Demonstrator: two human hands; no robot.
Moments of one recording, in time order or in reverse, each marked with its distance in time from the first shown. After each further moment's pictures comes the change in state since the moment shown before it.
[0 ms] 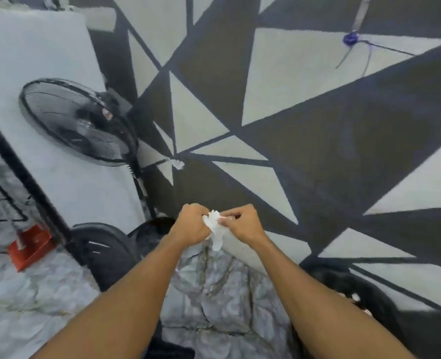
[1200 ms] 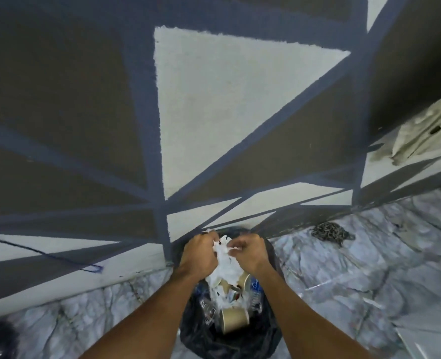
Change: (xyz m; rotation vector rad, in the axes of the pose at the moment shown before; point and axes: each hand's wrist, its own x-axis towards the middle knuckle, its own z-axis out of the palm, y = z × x) left_hand 0.174 0.307 0.531 0.120 -0.802 0.371; right_hand -0.057 0.409 -0.405 -0.055 0.631 0.815
